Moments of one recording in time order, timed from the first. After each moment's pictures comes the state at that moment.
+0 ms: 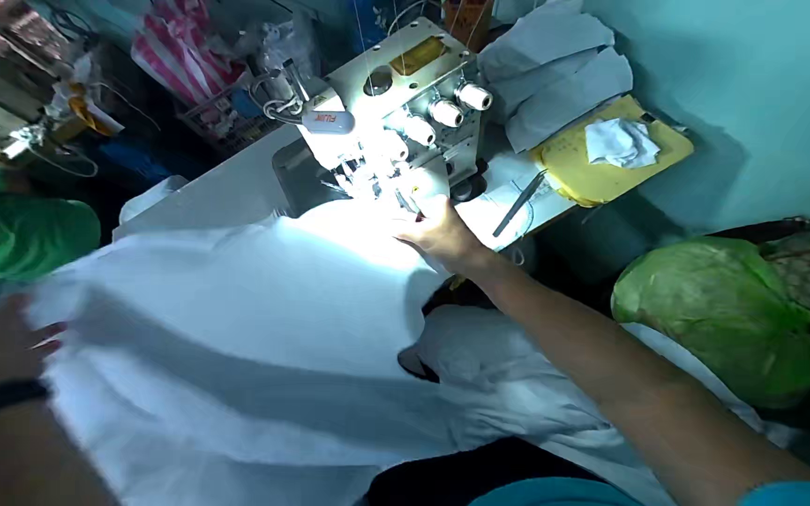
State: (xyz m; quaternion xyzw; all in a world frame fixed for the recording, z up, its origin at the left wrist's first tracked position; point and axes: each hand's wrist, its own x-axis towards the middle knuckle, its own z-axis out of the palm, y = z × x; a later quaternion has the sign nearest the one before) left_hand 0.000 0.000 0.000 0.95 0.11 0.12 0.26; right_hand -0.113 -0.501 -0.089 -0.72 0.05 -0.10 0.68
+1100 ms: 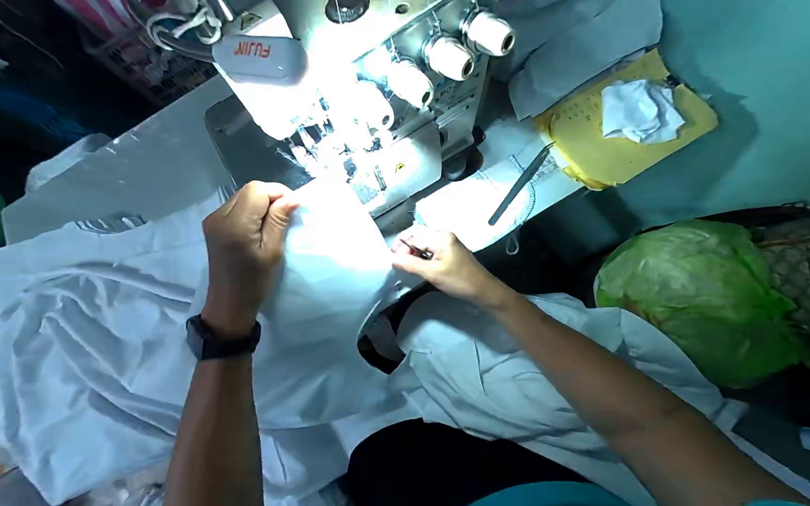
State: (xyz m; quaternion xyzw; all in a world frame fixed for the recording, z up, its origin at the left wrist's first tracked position) left_hand -0.025 -0.292 -0.070 0.85 -0.42 0.18 0.27; right_hand -0.145 -0.519 -0.166 -0.78 -0.04 -0.07 0.62
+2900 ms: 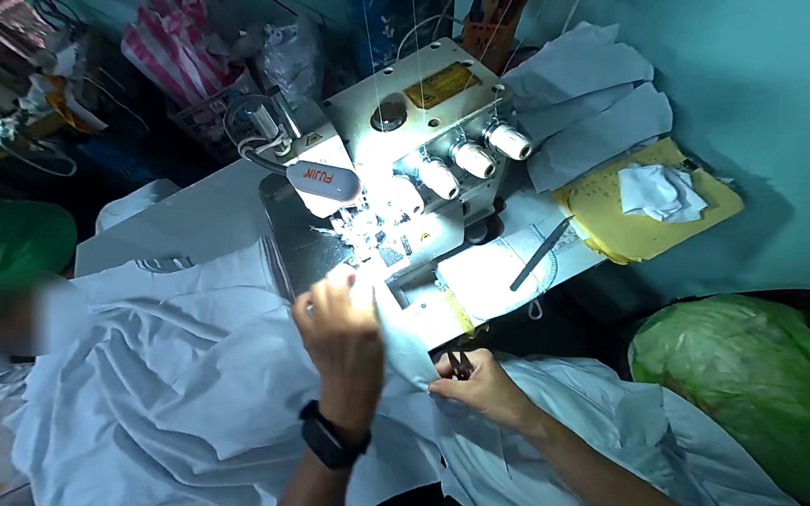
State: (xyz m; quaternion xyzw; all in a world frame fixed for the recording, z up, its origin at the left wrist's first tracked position) left_hand -0.090 -0.349 -0.103 0.92 -0.27 0.25 0.10; right_hand -0.207 -0.502 -0.190 -0.67 0.07 0.06 0.74
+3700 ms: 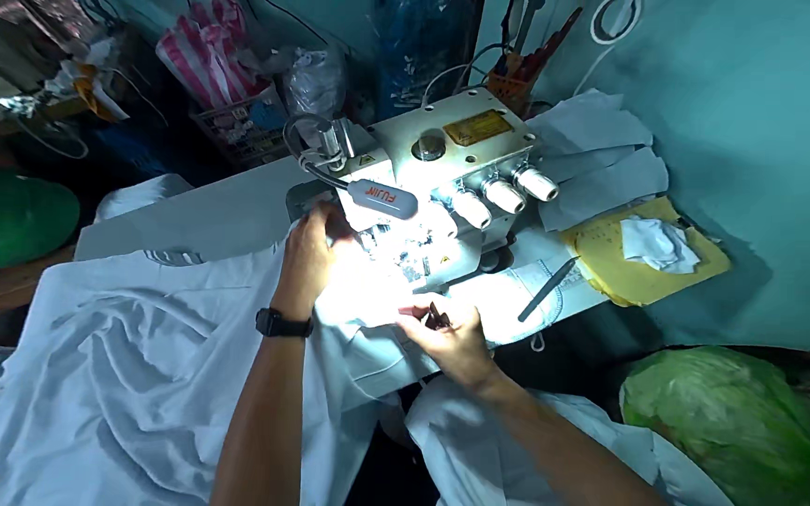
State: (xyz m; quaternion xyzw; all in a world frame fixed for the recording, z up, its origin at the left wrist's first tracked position) left_hand 0.033 -0.323 -0.077 0.91 -0.24 0.08 0.33; right_hand -0.109 -0.480 -0.140 -0.73 -0.06 -0.27 0.62
